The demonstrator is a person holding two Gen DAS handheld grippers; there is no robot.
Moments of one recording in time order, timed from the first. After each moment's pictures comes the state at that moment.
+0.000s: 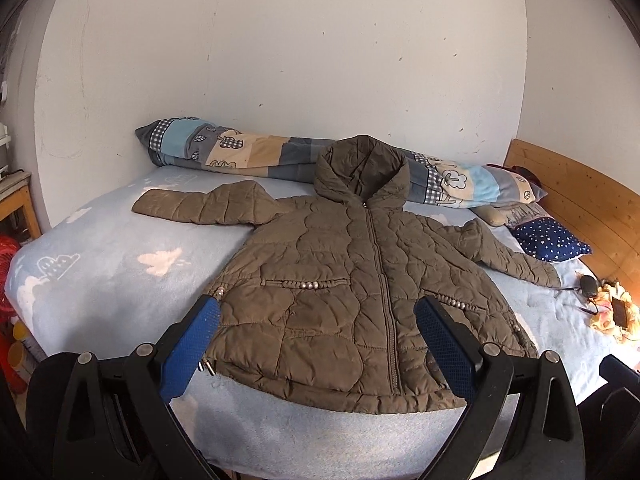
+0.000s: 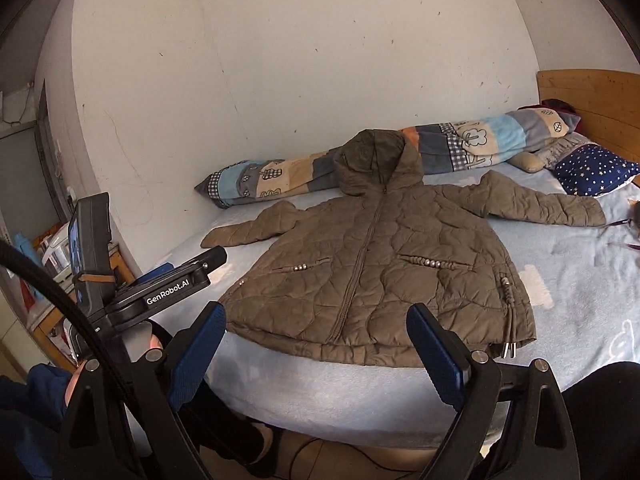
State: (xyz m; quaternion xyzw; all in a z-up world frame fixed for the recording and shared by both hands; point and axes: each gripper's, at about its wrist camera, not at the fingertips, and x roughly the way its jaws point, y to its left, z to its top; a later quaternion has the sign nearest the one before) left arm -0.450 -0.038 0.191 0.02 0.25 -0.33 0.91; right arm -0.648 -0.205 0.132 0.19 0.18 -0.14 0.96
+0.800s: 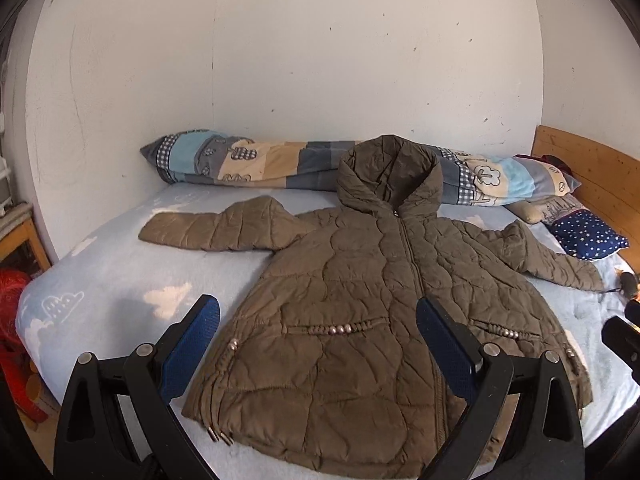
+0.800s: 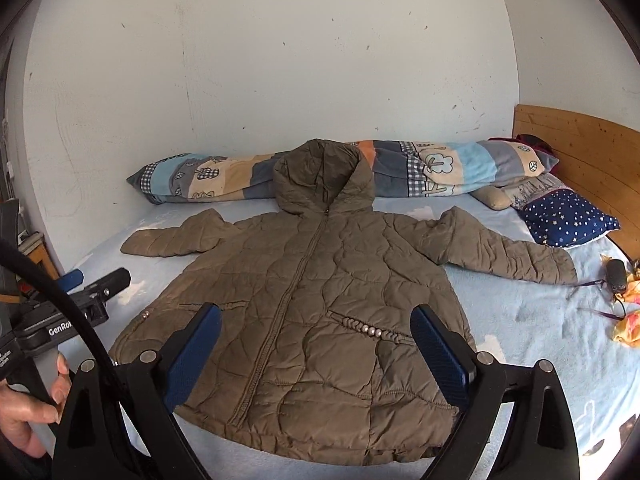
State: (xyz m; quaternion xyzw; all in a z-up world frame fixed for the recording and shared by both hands) left arm -0.379 -0.101 0.184 0.07 0.22 -0.28 0.93; right arm -0.555 -0.288 0.136 0.12 0.21 -0.24 0.94
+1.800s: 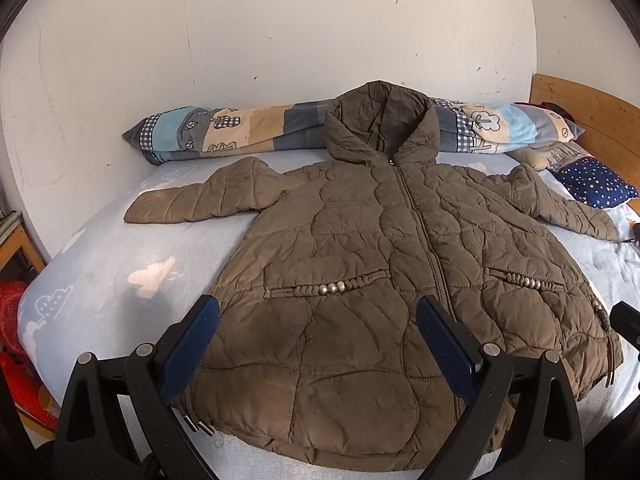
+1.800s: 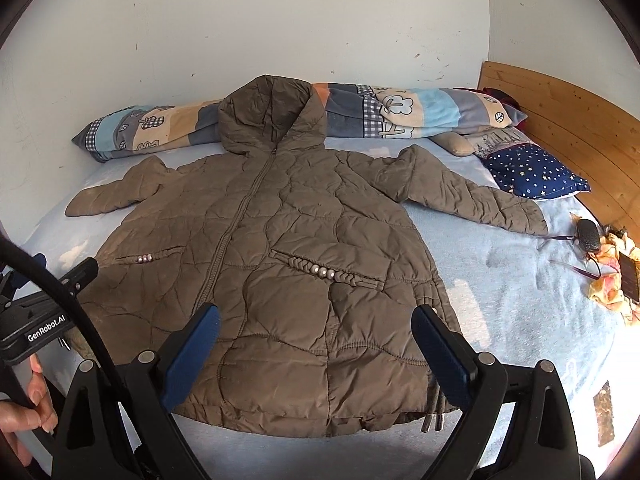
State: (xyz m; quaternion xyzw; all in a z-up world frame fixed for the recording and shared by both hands) left arm -0.376 -0.132 0.140 0.13 0.27 -0.29 0.91; right arm -0.538 -0.309 0.094 0.13 0.31 -0.32 0.89
